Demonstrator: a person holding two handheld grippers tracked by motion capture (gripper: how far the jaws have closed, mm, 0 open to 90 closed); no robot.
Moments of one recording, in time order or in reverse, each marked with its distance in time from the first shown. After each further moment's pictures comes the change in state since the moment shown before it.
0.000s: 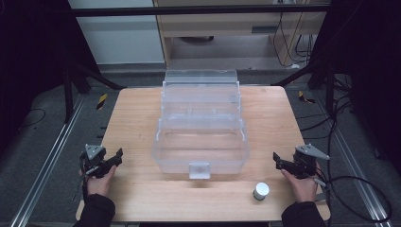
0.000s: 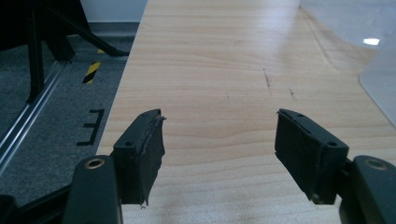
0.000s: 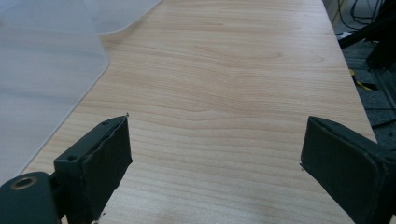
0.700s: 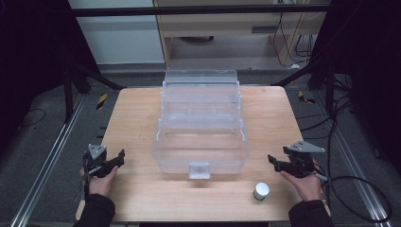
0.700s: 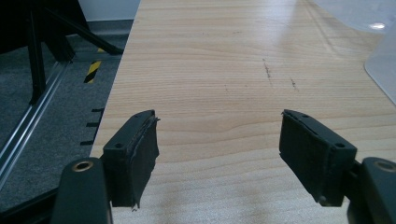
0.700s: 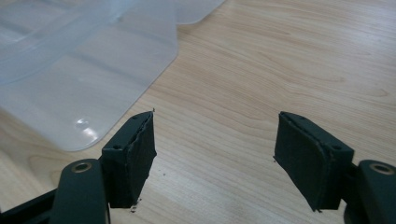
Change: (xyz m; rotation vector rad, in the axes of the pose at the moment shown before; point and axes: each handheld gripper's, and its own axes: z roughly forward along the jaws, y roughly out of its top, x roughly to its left) left arm -0.003 -0.002 0.004 0.018 0.004 0.035; right arm 0.019 0.027 -0.018 0.086 0.180 -0.186
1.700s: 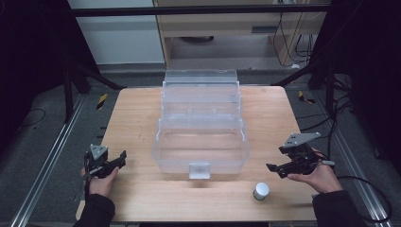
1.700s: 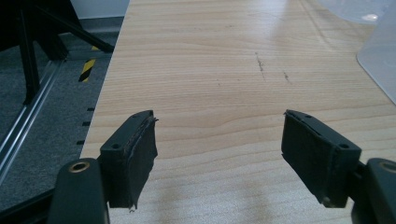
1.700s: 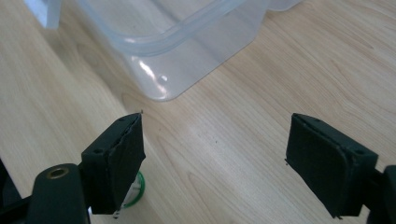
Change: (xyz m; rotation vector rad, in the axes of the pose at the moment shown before) left arm -0.003 -0.001 0.001 0.018 -0.020 0.021; right arm 0.013 0.050 -0.033 0.226 0.247 -0.266
